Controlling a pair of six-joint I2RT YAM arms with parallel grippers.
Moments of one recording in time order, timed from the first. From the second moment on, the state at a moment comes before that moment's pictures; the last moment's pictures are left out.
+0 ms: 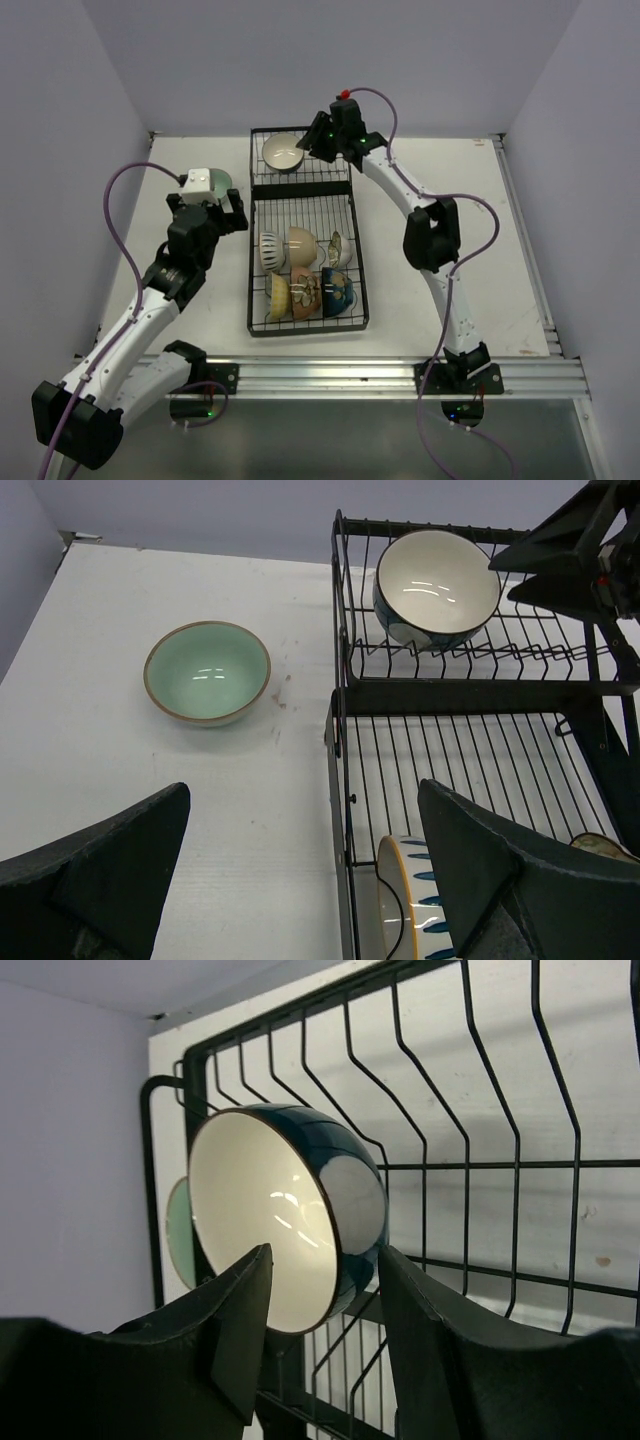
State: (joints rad) left arm -0.38 0.89 0.73 -0.07 -0.39 -0.20; right arm 0.48 2.43 2.34 -0.42 -0.14 0.85
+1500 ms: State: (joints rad) left arm -0.38 0.93 0.73 -0.07 -0.40 -0.18; right arm 0.49 2.47 2.30 -0.41 -0.12 0.82
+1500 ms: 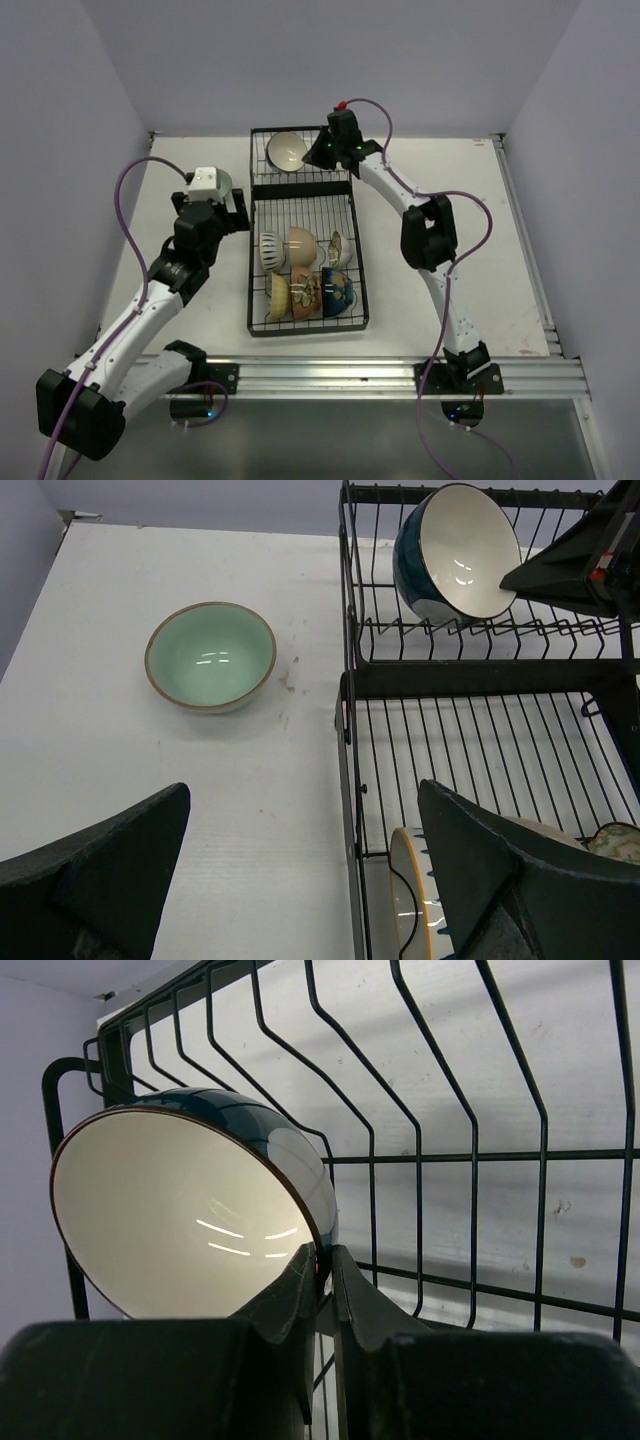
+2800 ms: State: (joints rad) left arm -0.33 1.59 1.48 -0.44 0.18 -0.28; right arm 0.47 2.01 1.80 -0.31 -0.18 0.61
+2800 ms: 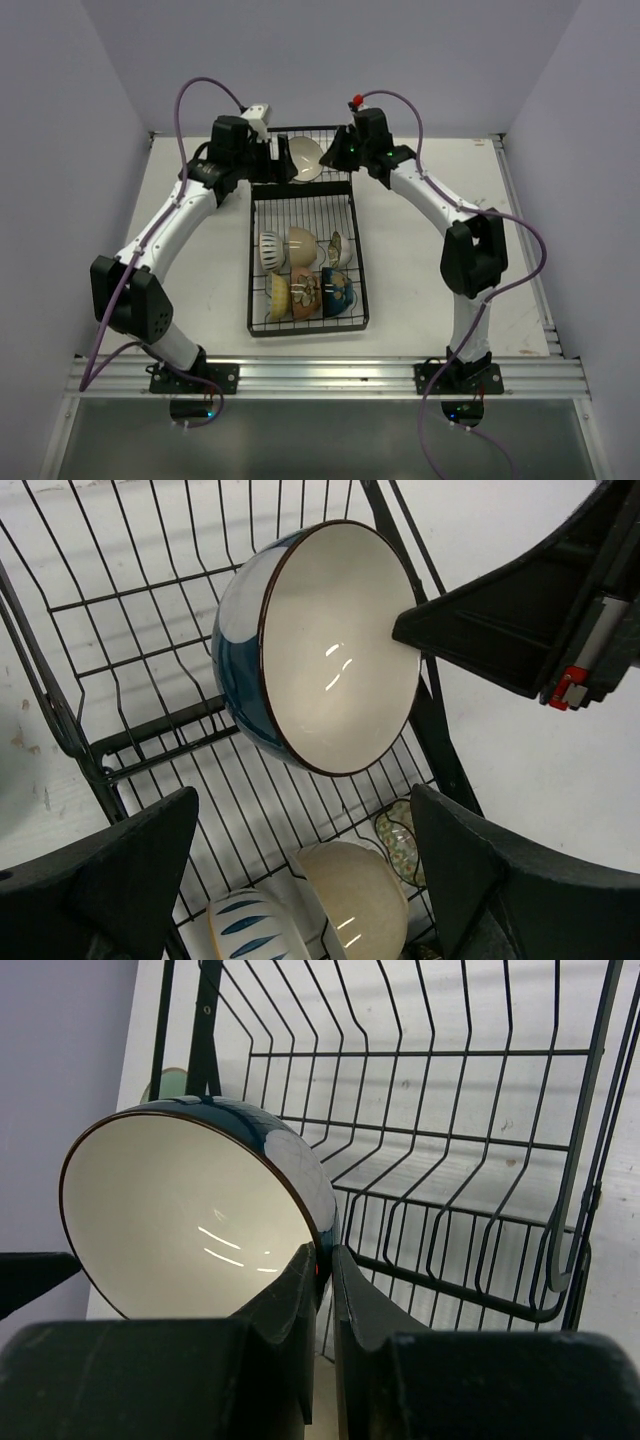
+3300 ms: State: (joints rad) left arm -0.34 1.73 1.58 -0.47 0.14 -0.27; right arm 0.47 1.93 1.71 -0.30 -0.18 0.57
